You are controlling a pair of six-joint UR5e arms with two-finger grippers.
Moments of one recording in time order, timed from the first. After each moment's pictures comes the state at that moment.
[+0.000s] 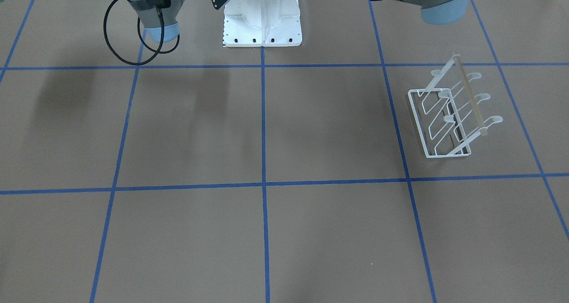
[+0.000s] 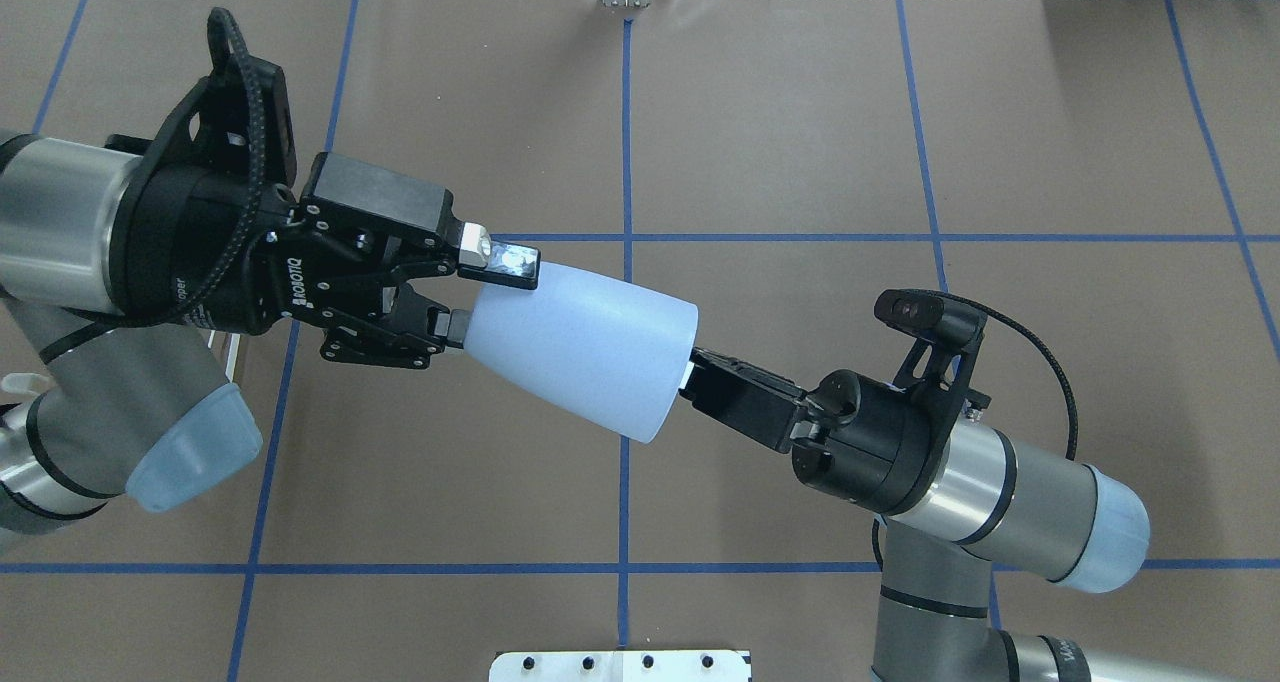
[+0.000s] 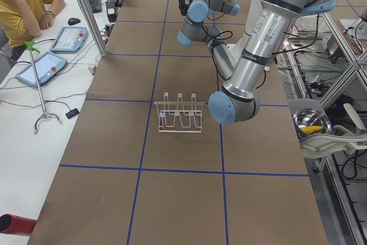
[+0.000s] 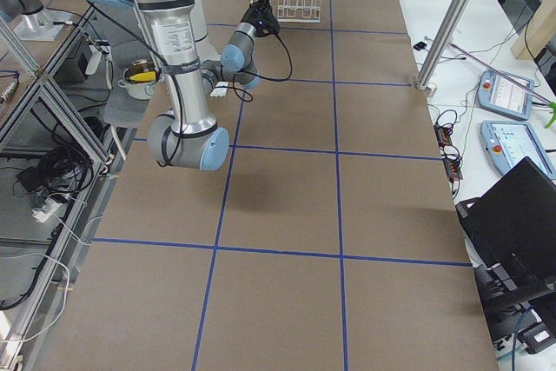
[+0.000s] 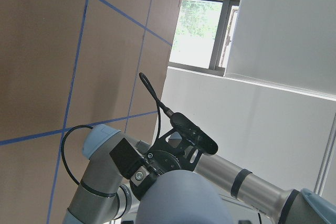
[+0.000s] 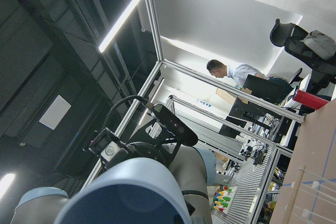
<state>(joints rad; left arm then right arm) -0.72 -2.05 -1.97 -2.95 -2.24 -2.18 0.26 -1.18 1.79 0.35 1.38 1.28</state>
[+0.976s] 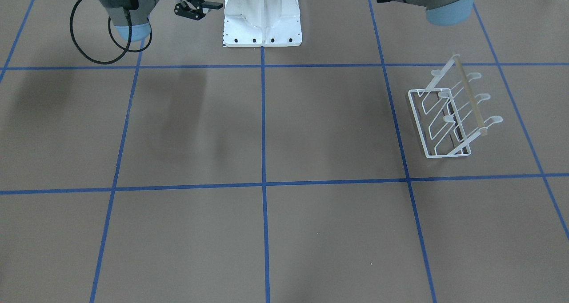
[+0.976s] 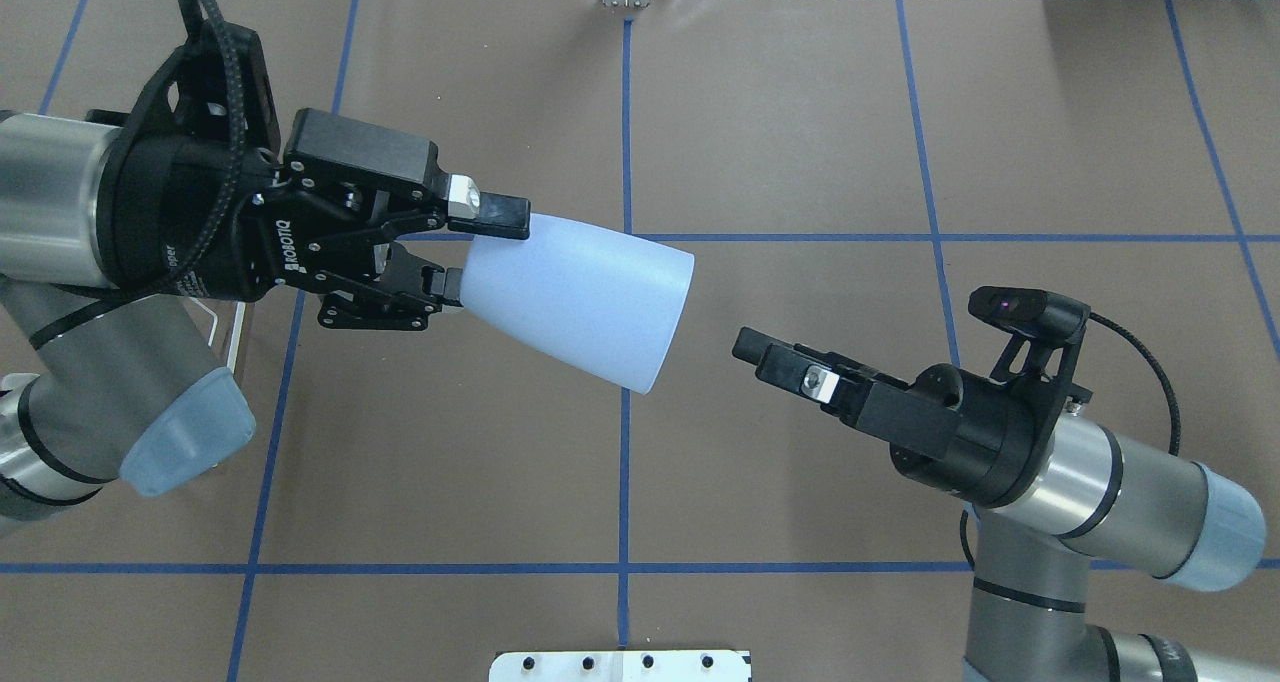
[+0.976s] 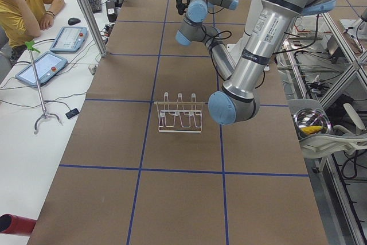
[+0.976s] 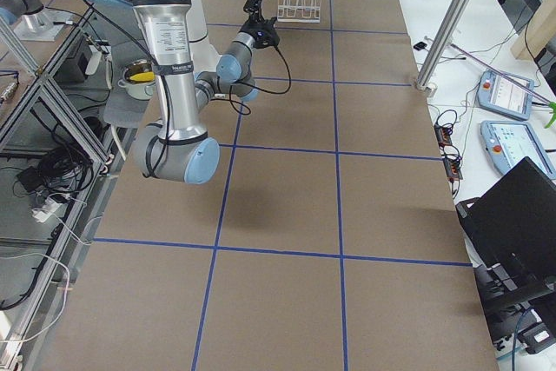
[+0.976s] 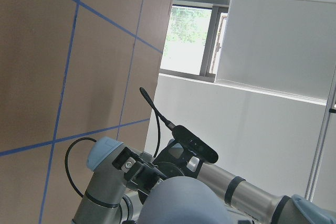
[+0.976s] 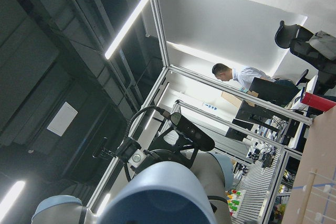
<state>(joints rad) -0.76 -2.05 -1.96 -2.96 -2.19 -2.18 0.33 -1.38 1.87 0.35 1.41 1.34</state>
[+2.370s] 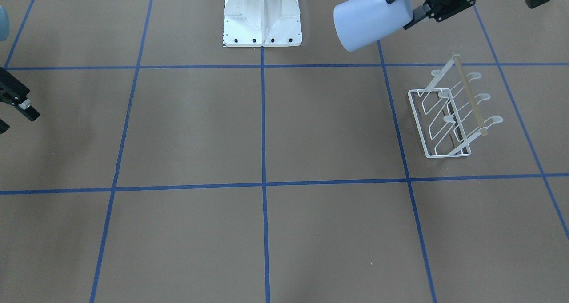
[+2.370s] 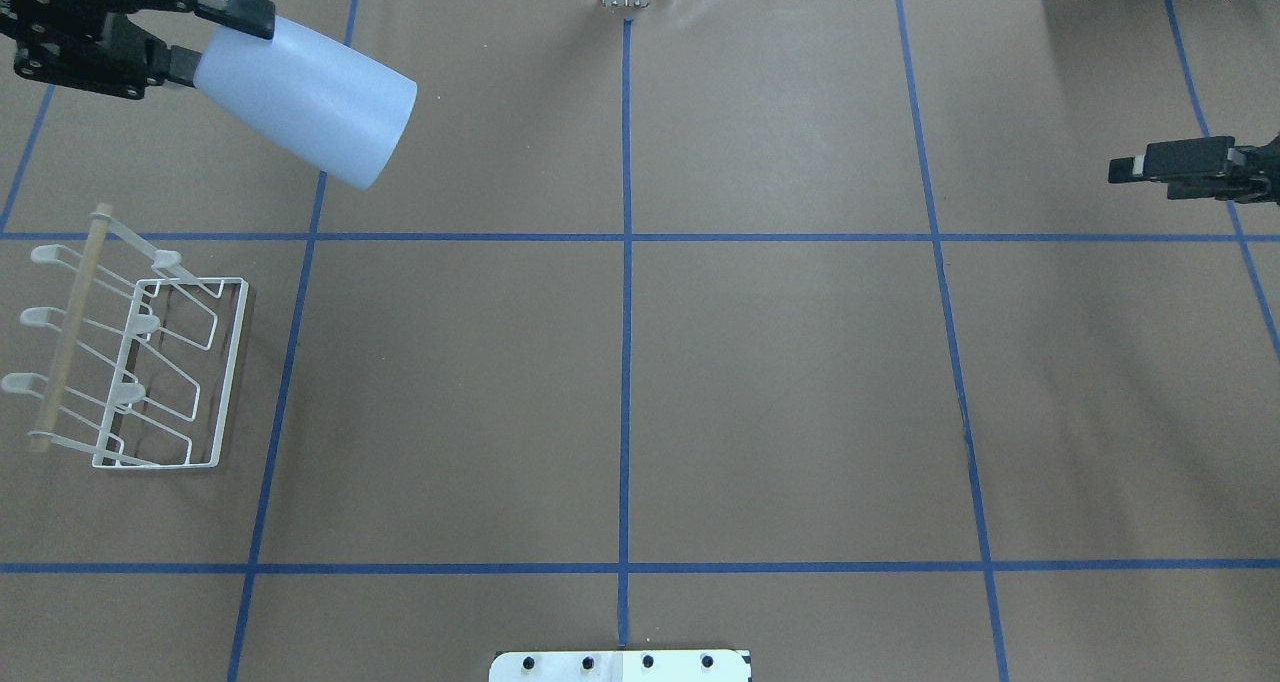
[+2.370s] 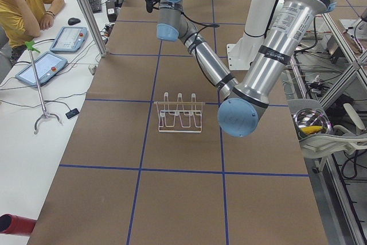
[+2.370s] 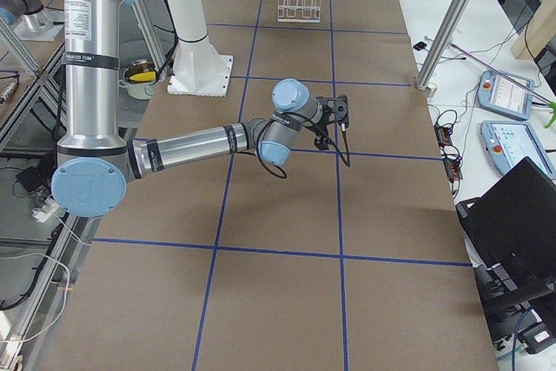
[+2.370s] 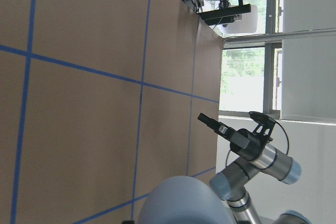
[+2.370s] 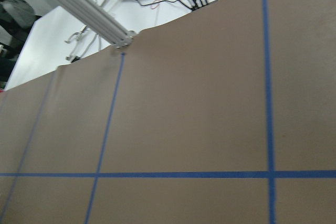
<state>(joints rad) -1.20 -1.99 -1.98 -2.38 -2.60 -1.61 1.20 -1.63 1.82 -0.70 2.25 0.98</state>
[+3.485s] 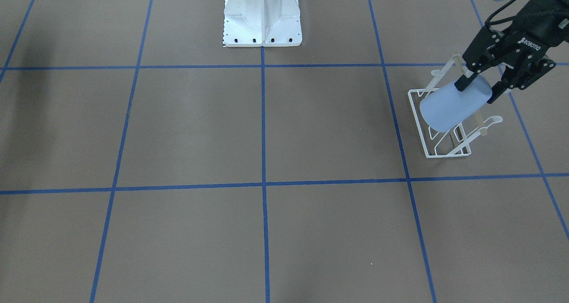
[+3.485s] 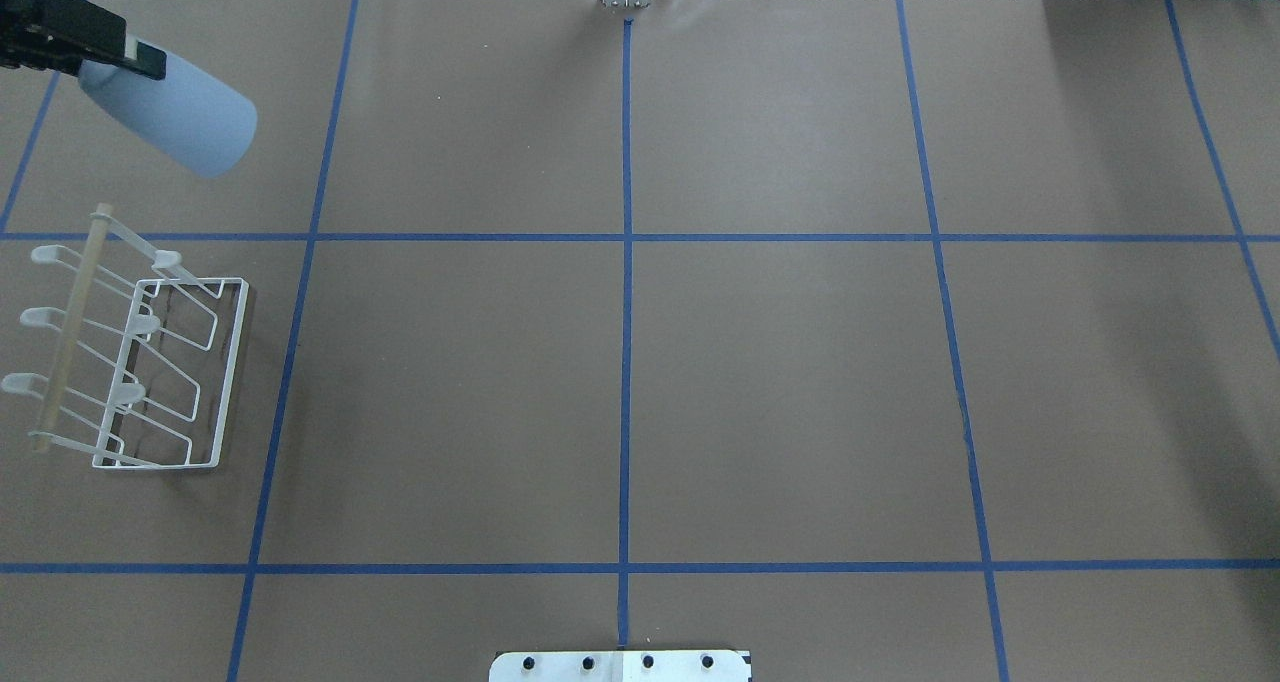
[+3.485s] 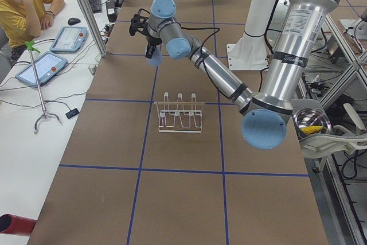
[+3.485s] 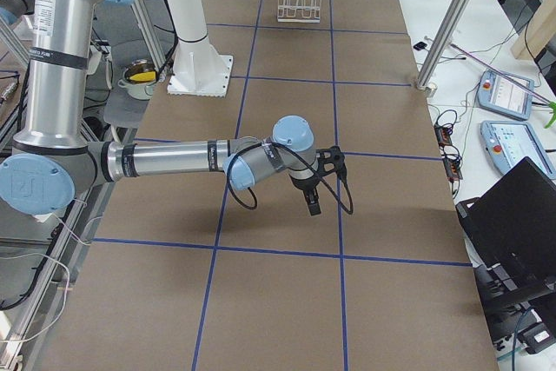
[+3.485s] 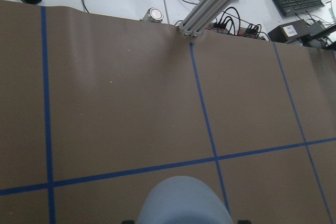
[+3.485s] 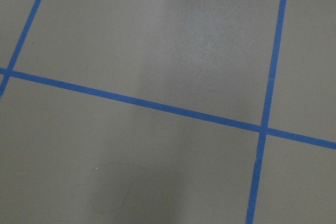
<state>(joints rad) -1.20 -1.81 -2.03 -1.86 -2.31 -0.77 1.40 -1.74 1.81 -1.16 2.30 0.24</state>
